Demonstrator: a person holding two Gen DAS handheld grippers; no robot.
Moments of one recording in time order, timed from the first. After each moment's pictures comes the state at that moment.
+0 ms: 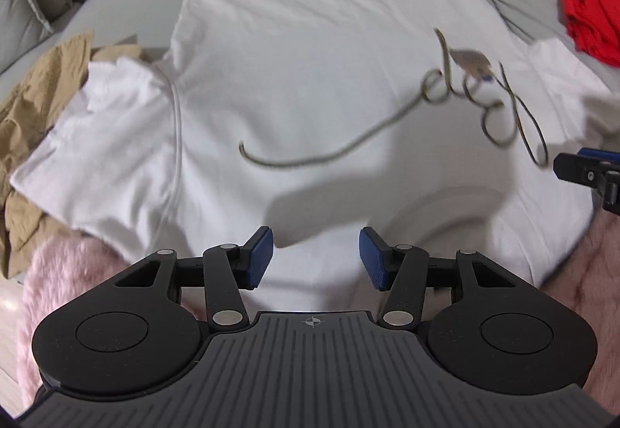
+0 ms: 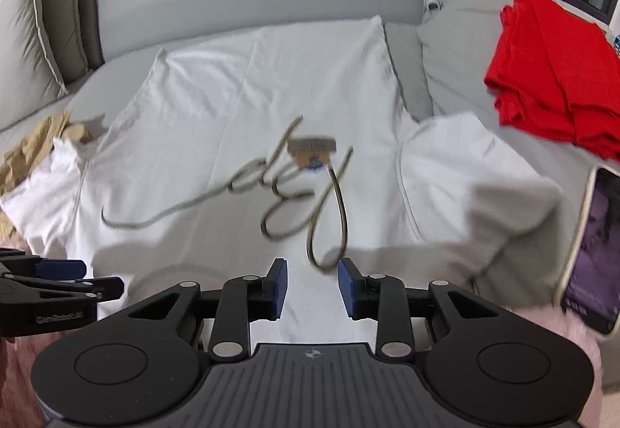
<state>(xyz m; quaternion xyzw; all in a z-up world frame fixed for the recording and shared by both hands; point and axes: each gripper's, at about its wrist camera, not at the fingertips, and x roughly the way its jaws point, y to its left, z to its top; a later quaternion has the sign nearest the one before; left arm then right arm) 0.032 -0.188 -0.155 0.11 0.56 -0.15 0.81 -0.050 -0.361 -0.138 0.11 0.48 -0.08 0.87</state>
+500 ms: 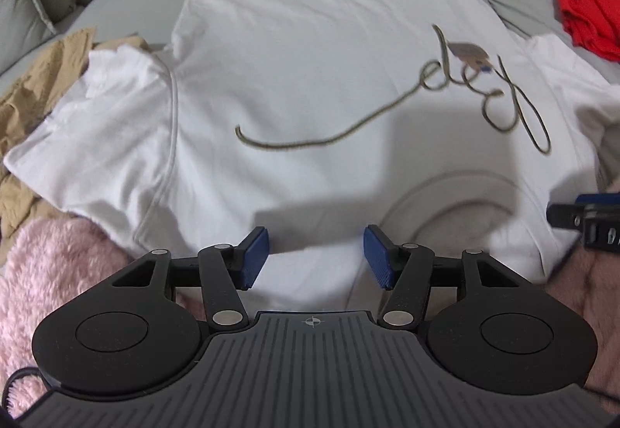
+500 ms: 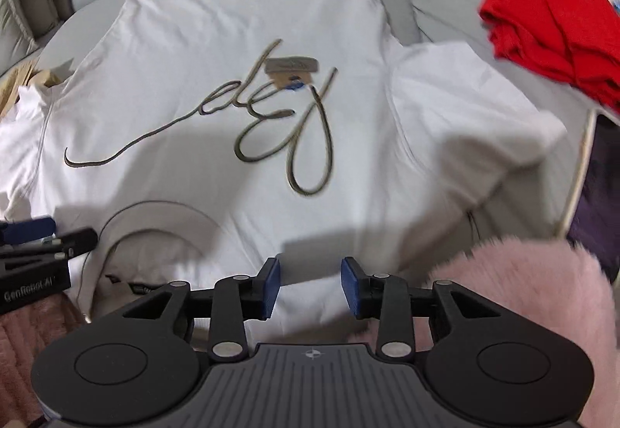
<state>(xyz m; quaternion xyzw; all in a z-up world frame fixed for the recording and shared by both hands) 0.004 -0.179 -0.163 0.12 0.53 -0.17 0.82 -0.070 -0.360 -0.160 0.14 0.55 -0.11 0.82</state>
